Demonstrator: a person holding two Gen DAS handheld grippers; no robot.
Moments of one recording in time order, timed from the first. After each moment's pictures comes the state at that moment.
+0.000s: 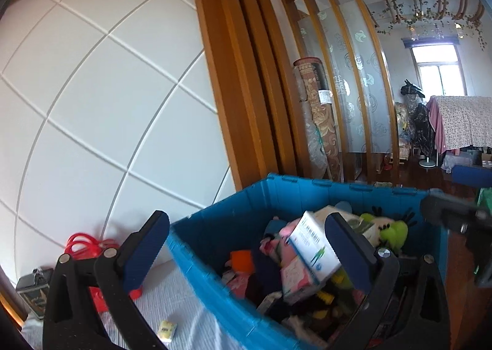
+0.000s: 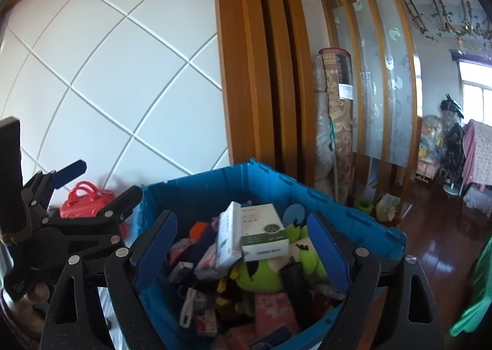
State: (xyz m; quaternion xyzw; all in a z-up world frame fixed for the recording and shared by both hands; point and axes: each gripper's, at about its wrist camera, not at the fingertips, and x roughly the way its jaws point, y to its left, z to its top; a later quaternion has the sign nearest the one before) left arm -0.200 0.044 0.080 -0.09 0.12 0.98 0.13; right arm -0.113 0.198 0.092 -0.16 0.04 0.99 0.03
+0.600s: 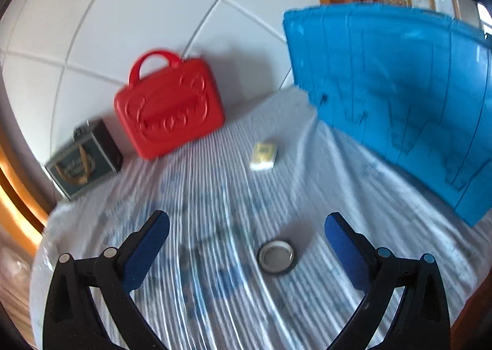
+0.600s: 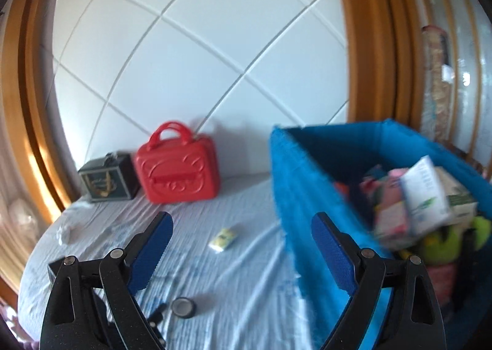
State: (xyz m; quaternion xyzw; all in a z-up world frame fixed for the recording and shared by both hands) left arm -0.182 -0.210 -0.171 -0.33 0.10 0.94 -0.02; right arm -0.194 -0.041 0.007 -0.25 0.00 0.96 -0.15
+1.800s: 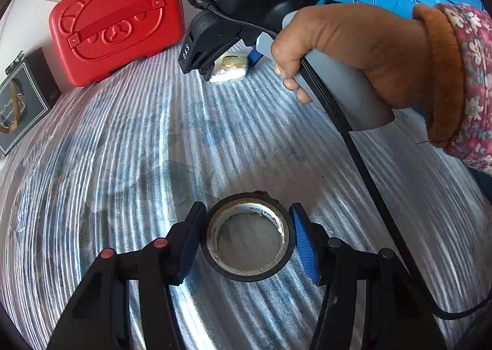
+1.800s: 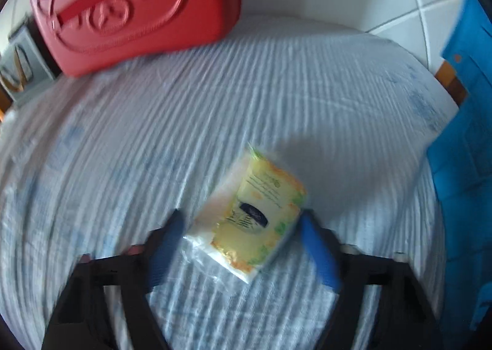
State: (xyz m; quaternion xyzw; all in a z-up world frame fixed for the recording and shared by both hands) left arm -0.265 -0.222 -0.304 -0.44 0.04 0.90 0.06; right arm -0.485 -0.214 -0.306 -0.51 -0.11 0.84 -0.15
